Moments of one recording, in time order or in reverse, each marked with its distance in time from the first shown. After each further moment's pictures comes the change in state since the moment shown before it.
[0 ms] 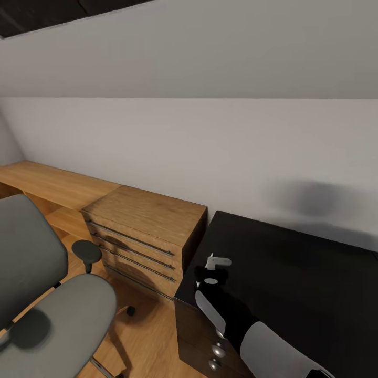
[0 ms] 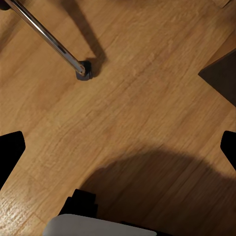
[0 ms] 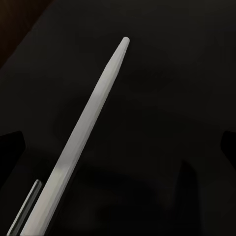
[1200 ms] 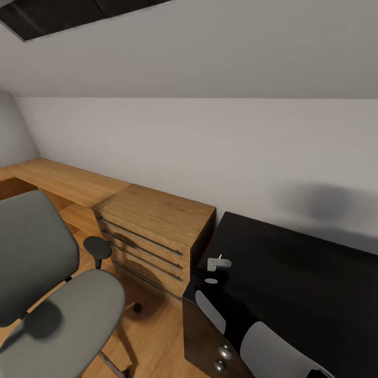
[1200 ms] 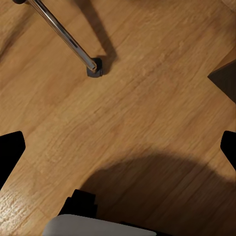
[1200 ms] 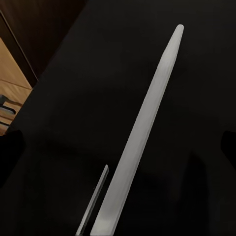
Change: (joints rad) left arm 0.000 0.000 0.000 0.000 0.000 -0.001 -0.002; right arm 0.000 0.000 -0.002 0.003 -0.027 0.016 -0.001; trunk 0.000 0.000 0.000
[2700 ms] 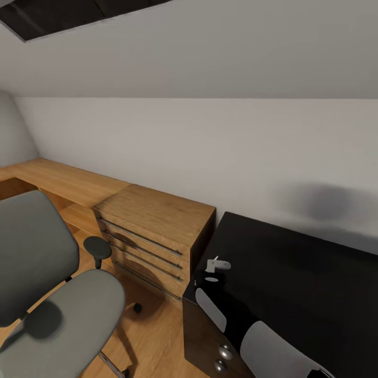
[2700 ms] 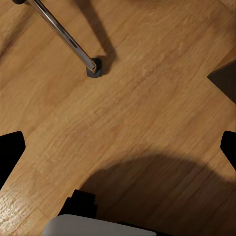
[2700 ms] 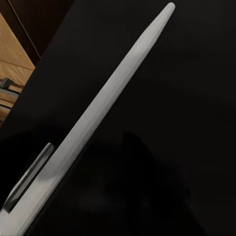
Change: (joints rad) left arm 0.000 0.000 0.000 0.000 0.000 -0.001 -0.001; right arm -0.001 0.000 -0.008 -0.015 -0.067 0.055 -0.003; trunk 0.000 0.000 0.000
